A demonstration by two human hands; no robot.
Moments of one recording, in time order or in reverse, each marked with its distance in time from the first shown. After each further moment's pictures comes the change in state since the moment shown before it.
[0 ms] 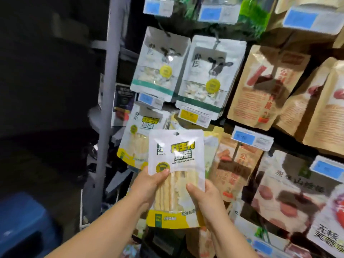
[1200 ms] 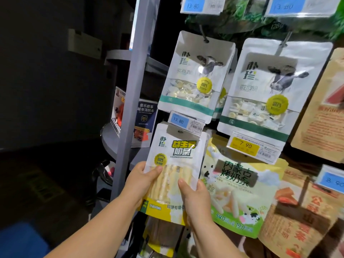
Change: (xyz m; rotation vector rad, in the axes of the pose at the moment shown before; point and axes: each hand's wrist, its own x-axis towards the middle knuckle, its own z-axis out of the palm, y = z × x) left_hand 0.176 0.042 -0.134 0.241 0.160 0.108; right_hand 0.151 -0.010 0.170 0.104 0.121 -0.040
